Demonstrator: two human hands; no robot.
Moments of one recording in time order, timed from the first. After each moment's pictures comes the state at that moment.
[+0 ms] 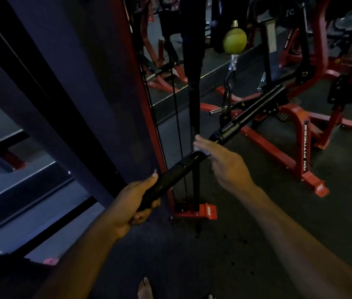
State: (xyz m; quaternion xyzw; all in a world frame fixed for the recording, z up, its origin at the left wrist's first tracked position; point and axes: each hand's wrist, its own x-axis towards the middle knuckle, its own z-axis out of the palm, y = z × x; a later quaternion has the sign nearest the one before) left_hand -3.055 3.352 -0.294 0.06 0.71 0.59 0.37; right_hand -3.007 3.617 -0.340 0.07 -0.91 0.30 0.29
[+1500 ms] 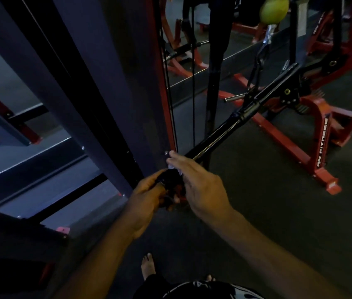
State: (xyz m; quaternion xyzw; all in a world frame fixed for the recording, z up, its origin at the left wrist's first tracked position) left_hand -3.006 3.334 -0.324 0.10 0.66 0.69 0.28; right_hand -2.967 3.495 -0.345 0.12 -0.88 0.39 0.25
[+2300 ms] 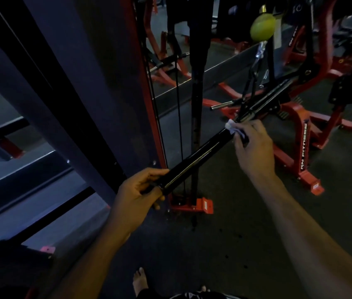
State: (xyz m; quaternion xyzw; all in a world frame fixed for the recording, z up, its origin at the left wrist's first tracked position) left_hand -3.022 3.346 -0.313 0.20 0.76 0.60 0.14; right_hand -2.990 3.648 -0.322 -0.13 -0.88 0.26 0.37
